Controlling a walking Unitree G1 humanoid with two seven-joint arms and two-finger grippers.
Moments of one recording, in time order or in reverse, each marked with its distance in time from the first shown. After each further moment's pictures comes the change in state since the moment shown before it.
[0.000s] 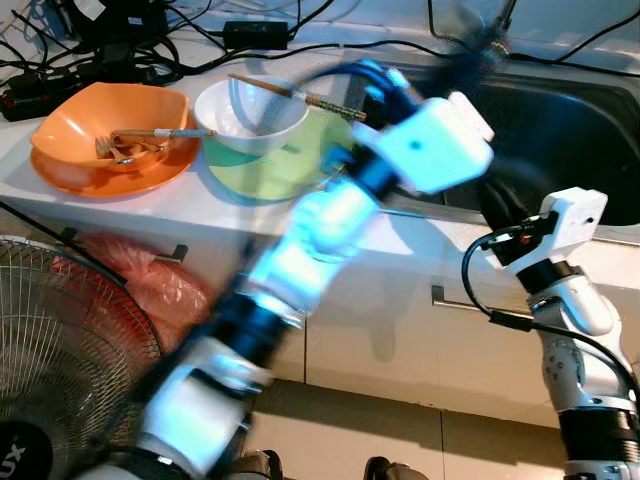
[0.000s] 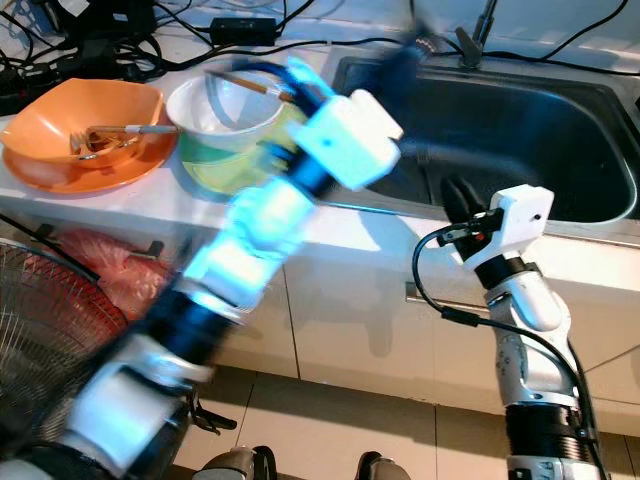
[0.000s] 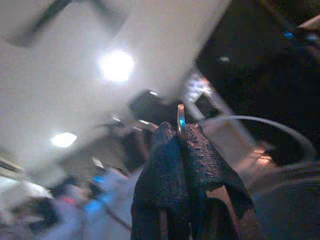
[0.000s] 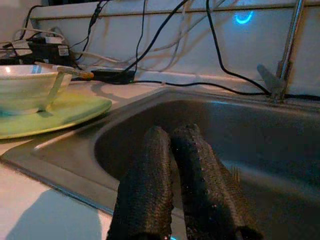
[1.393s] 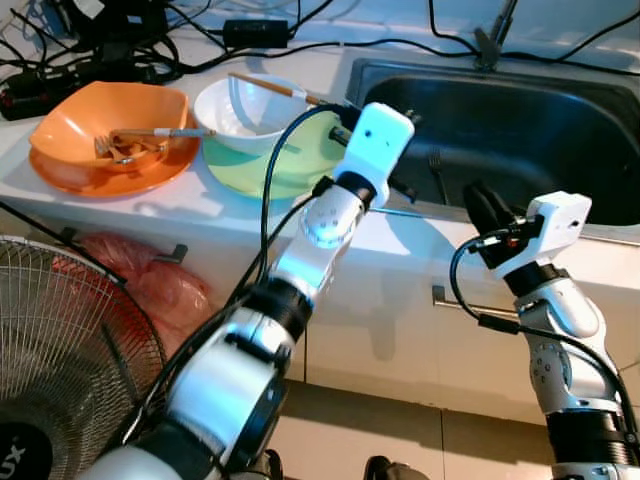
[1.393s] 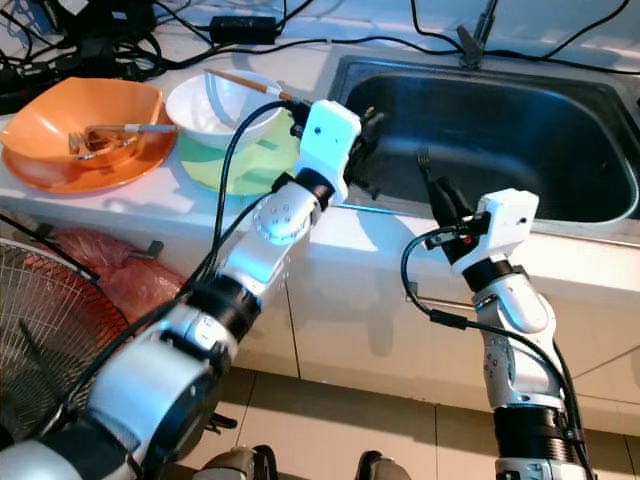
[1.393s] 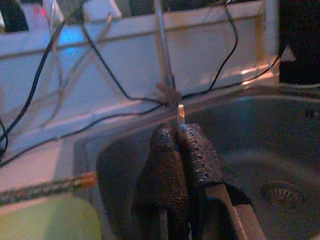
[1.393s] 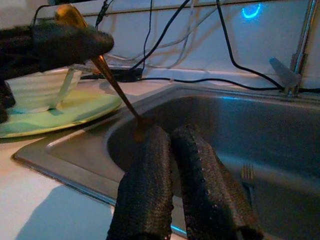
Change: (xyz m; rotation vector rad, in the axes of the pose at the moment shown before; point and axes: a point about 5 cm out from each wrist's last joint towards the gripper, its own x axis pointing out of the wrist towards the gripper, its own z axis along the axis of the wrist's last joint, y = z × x) left arm -0.019 0.001 -0.093 -0.358 0.502 0.183; right arm 0.002 0.012 -0.006 0.025 0.003 0.018
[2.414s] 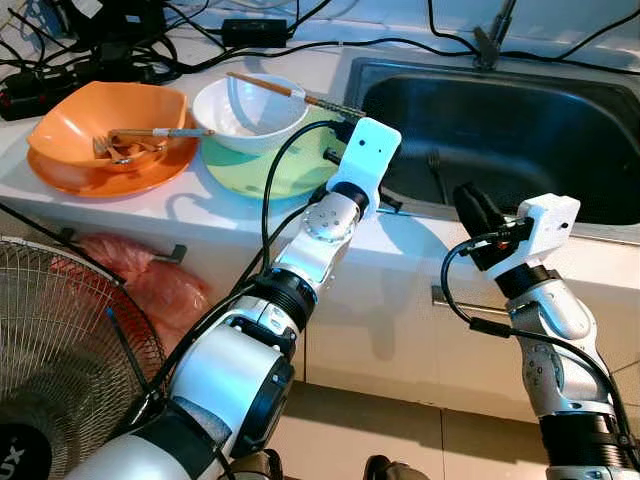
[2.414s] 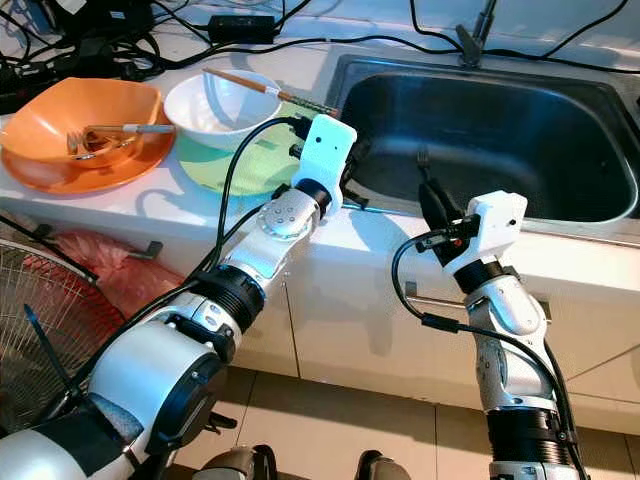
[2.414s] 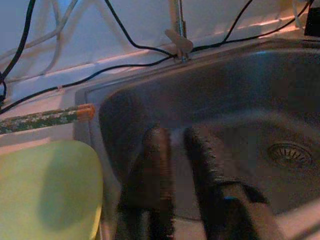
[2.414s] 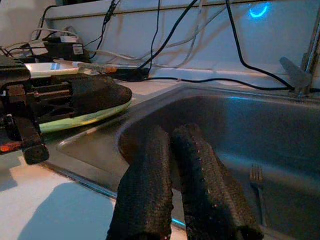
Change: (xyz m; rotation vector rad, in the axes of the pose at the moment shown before) left arm -0.001 0.002 -0.023 -0.012 0.176 0.043; right arm 0.001 0.009 -0.002 0.005 -0.002 0.021
